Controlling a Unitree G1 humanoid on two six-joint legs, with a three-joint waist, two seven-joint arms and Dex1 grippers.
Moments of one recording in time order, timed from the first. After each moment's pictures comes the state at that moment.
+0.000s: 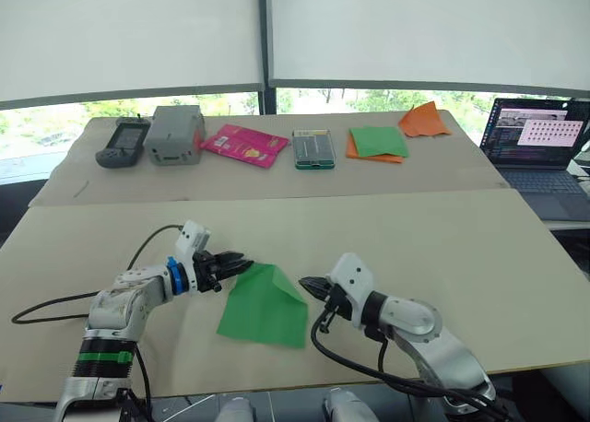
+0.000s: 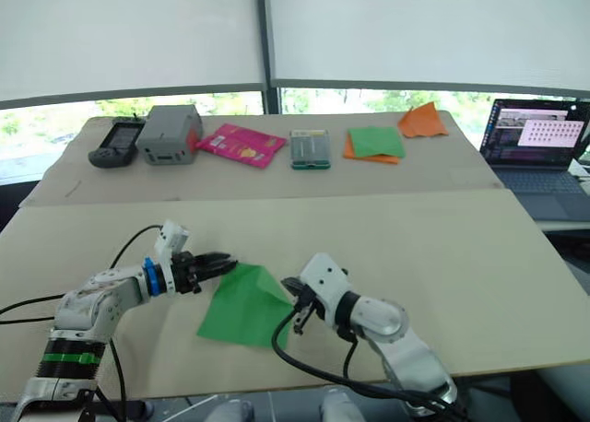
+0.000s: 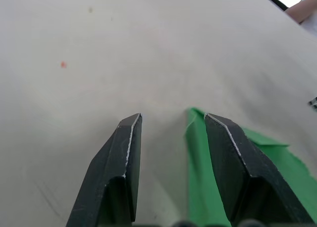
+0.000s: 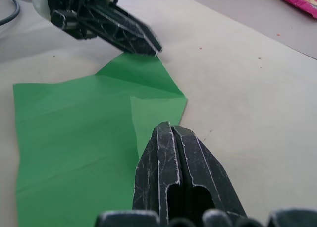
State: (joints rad) left arm -0.31 0.54 0.06 0.13 -0.47 0.68 -0.93; right arm -0.10 -0.36 0.33 -0.51 0.08 0.55 0.59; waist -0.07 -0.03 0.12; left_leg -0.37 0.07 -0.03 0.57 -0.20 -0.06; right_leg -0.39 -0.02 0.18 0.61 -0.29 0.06
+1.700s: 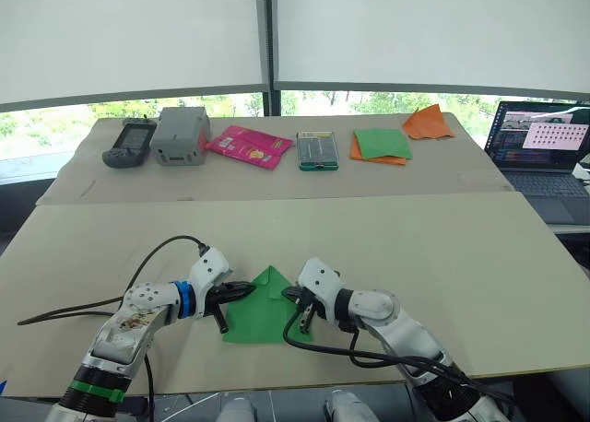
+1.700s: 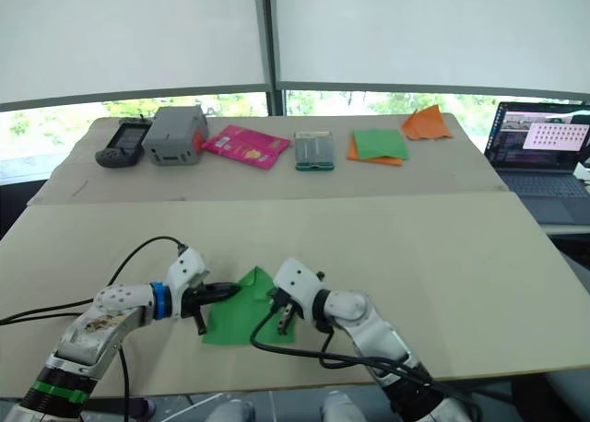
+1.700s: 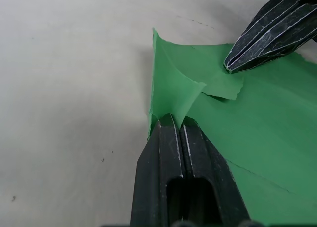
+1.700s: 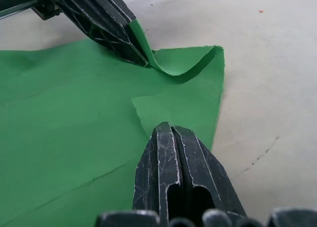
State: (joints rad) left arm -0.14 0.64 -0.12 -0.11 -0.26 0.43 -0.92; right arm -0.27 -0.30 0.48 -0.21 0.00 0.52 0.63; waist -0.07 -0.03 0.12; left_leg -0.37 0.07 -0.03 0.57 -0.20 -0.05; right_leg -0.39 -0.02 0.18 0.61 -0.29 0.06
